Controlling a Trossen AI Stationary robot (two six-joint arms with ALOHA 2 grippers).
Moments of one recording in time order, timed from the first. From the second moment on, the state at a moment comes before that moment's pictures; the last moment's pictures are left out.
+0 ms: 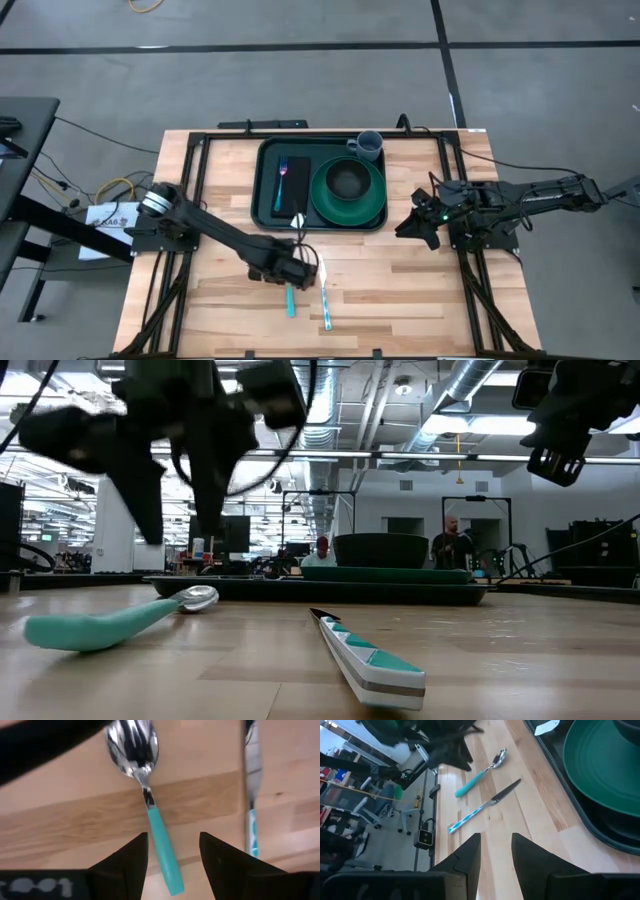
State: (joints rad) left arm -0.39 1.85 1.34 -0.81 0.00 -1.82; right arm 0.08 0.61 0.47 -0.36 -0.24 0.66
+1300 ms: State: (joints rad) left arm -0.42 2.03 1.56 -0.99 0.09 -1.66; right arm 0.08 0.61 0.47 -0.36 -0.24 0.66
